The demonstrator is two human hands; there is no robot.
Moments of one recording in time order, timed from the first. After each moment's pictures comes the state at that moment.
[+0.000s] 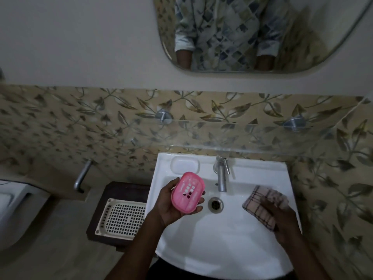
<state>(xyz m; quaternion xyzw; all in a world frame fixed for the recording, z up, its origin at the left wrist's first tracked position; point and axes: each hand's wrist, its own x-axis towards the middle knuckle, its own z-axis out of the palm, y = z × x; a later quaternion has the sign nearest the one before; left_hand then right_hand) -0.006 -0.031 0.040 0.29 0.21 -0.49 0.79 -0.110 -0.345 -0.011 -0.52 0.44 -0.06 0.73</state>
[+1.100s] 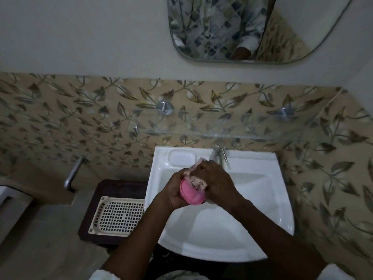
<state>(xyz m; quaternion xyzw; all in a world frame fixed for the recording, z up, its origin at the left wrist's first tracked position) -0.011 -0.038 0.049 0.35 0.17 -0.50 0.77 -0.060 -0.189 0.080 -0.93 -0.19 -0.15 0.28</state>
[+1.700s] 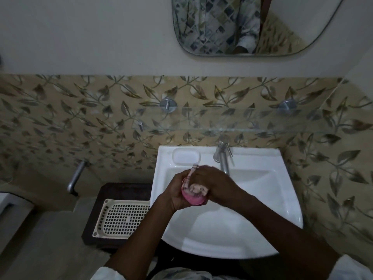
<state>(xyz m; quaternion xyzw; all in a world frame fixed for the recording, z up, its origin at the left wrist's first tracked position) -0.016 -0.023 0.036 0.34 0.16 -0.51 0.78 -0.061 -0.177 0.071 -0.94 -0.24 -0.05 0.26</state>
